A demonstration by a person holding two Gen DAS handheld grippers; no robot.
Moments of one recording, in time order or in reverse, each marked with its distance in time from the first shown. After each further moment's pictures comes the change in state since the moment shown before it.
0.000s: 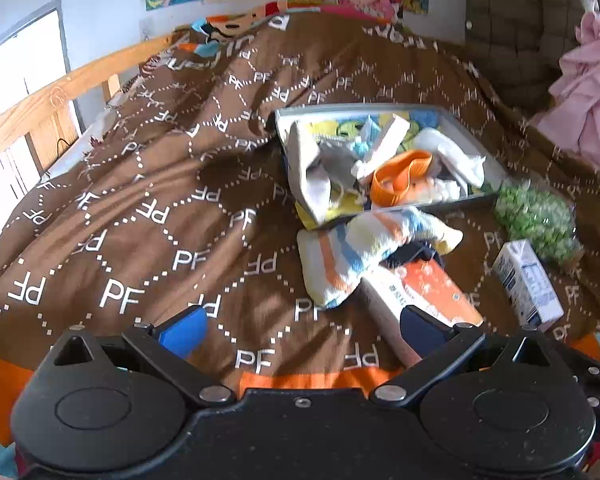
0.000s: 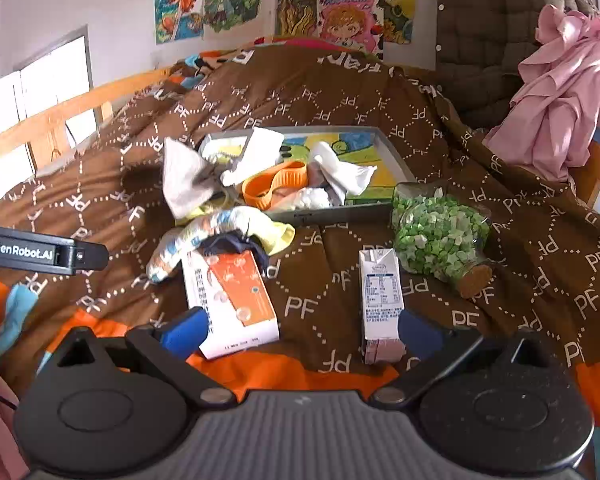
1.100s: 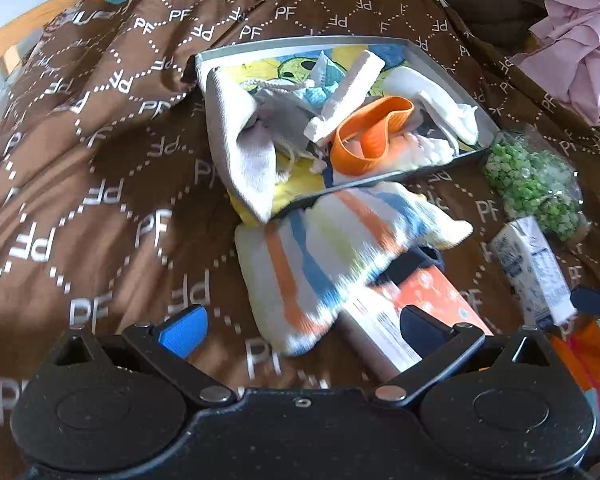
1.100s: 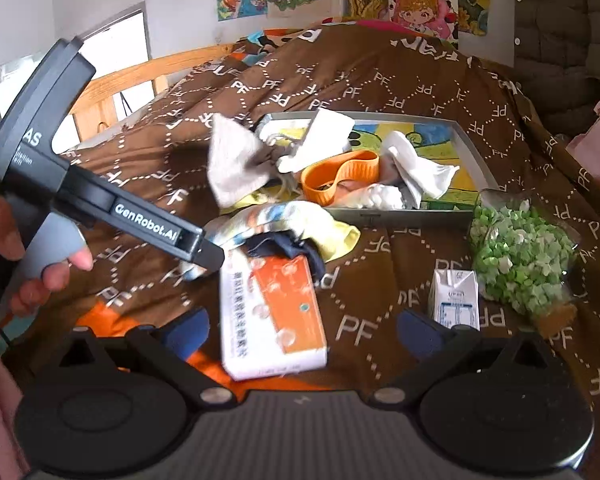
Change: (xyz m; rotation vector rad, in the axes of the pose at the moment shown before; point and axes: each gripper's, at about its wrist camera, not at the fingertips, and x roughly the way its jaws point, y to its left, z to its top) left arm 0.113 -0.009 0.050 0.106 0.197 -0.172; right arm 0.068 0.003 0.024 -0.070 0.057 0.193
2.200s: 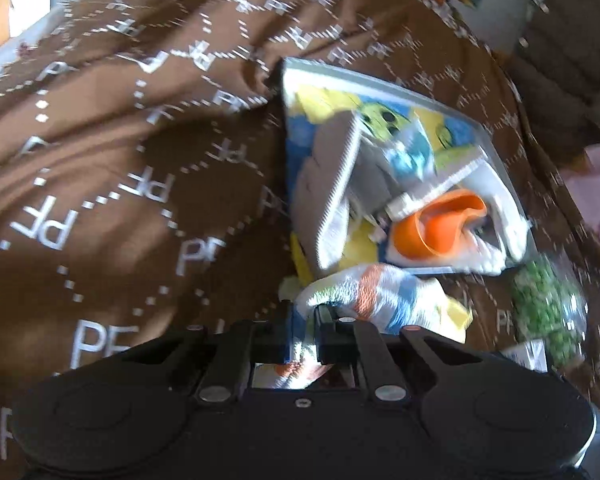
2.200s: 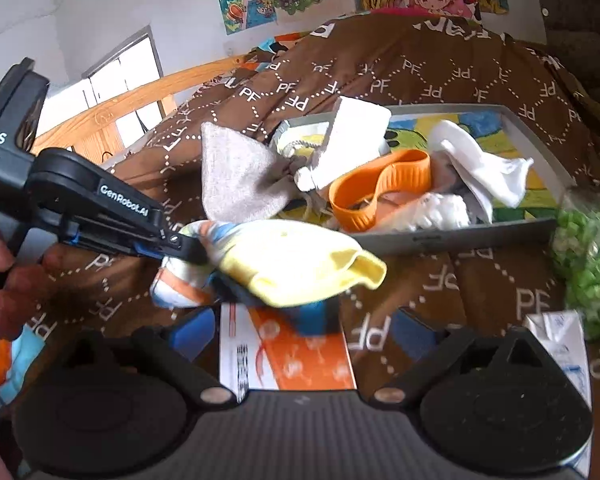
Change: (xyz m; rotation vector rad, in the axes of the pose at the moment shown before) left arm 0.022 0.070 0.022 -0.371 -0.070 -0.067; right arm 0.084 -0.001 0.023 0.063 -0.062 0.149
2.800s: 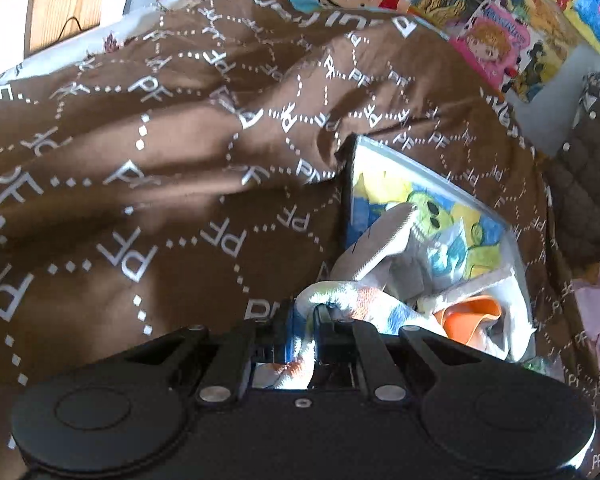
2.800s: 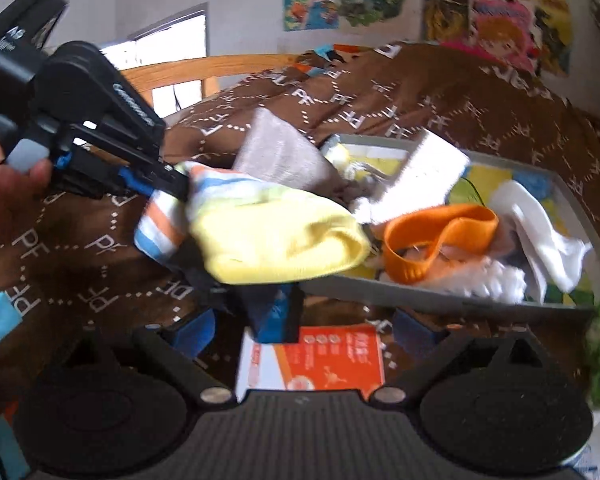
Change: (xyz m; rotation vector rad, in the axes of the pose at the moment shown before) left arm -0.024 0.033 0.016 -0.228 -0.129 0.029; right arm 0.032 0.044 0.010 -0.254 -0.019 0.009
